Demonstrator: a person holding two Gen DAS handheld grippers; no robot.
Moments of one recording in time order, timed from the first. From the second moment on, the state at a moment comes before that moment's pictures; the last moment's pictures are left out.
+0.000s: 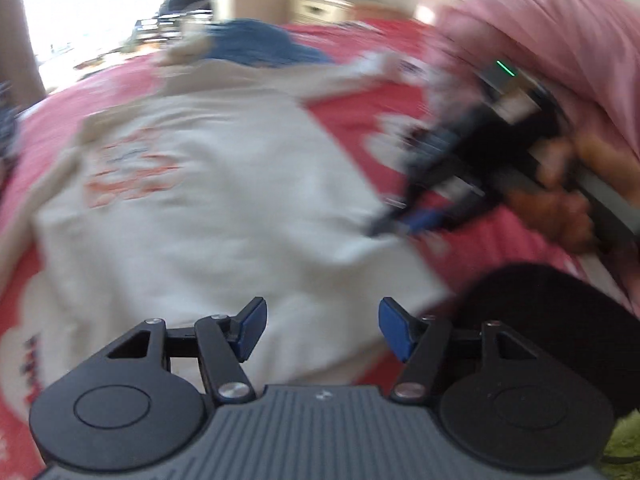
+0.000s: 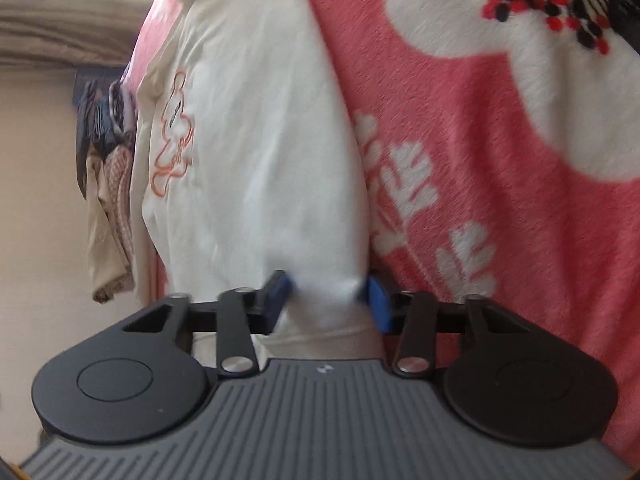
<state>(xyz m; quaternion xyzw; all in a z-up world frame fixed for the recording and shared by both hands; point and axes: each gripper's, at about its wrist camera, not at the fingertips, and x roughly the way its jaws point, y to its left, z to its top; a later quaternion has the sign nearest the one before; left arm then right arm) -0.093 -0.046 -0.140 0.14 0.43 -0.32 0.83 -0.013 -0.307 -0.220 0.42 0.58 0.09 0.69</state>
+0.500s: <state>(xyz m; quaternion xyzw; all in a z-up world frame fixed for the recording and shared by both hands) -0.084 -0.134 -0.192 0.20 0.46 -0.31 0.81 -0.014 -0.356 -0.215 0.39 0.54 0.10 0.74</state>
